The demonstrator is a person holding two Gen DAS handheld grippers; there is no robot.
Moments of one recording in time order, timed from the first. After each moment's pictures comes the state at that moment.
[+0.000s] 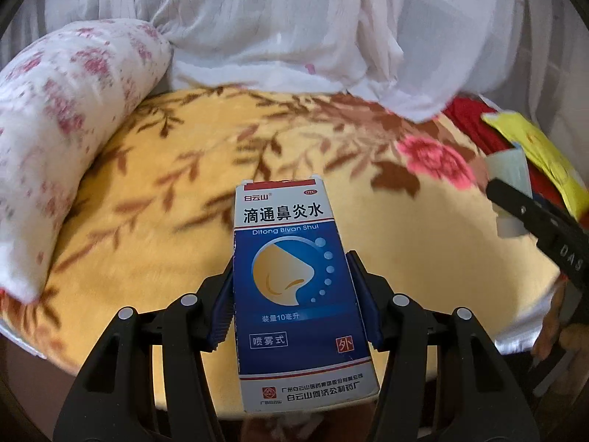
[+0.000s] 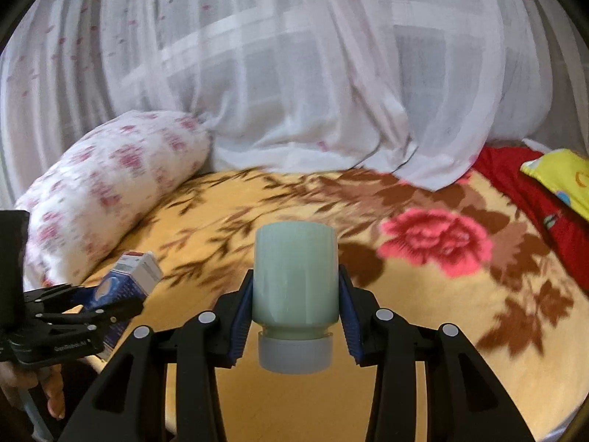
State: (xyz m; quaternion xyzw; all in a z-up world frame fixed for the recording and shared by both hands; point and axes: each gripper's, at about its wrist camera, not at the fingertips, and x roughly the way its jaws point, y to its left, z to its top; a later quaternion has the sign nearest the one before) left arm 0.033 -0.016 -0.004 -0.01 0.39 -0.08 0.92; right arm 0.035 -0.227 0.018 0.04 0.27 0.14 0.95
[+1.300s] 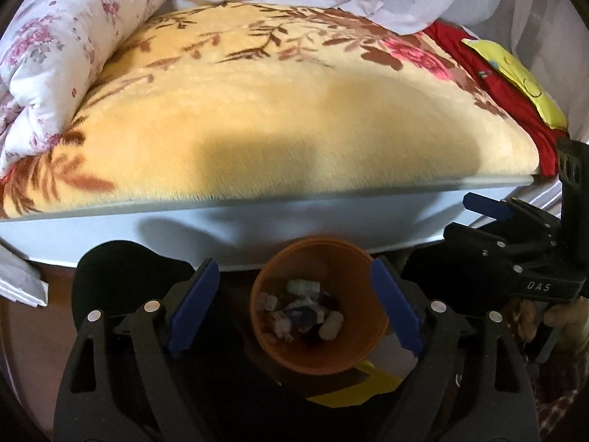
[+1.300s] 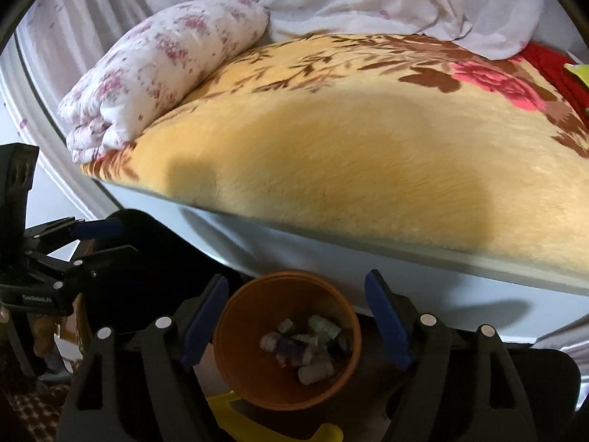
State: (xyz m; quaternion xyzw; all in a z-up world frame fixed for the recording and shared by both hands) left arm -0.093 0.030 -0.056 -0.01 0.50 -0.11 0.86; right arm -0.079 -0.174 -0.080 0.03 0.45 0.22 0.86
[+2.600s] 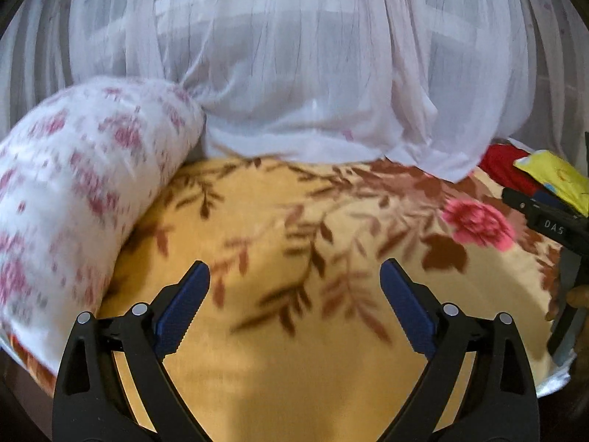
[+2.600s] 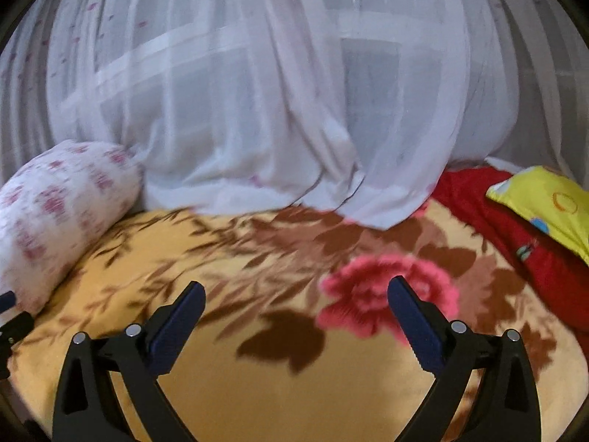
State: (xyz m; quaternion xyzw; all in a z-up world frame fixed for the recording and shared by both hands) left arm 0.097 0.006 0.032 0.03 0.26 -0.01 0.97; right arm 0.148 -0.264 0.025 0.04 0.21 0.01 0.98
